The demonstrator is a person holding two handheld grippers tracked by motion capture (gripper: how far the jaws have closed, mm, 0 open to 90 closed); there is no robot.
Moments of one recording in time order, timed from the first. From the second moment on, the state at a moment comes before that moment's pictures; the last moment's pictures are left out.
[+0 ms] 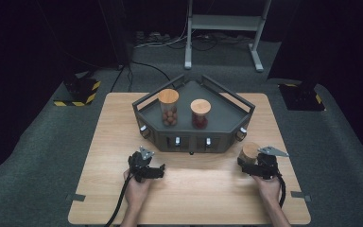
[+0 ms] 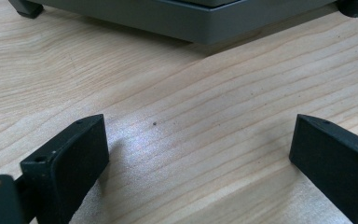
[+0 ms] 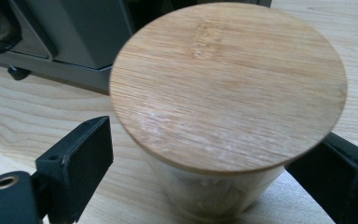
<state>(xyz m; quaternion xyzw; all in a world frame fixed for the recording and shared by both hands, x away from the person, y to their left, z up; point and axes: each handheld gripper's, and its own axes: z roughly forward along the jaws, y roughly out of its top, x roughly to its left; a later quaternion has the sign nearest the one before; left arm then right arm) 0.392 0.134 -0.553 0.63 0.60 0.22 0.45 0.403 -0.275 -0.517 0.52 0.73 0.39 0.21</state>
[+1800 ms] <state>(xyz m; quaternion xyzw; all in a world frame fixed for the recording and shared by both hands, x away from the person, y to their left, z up) 0.392 0.133 -0.553 0.63 0.60 0.22 0.45 0.404 -0.273 -0.523 0.51 0.73 0.38 0.25</state>
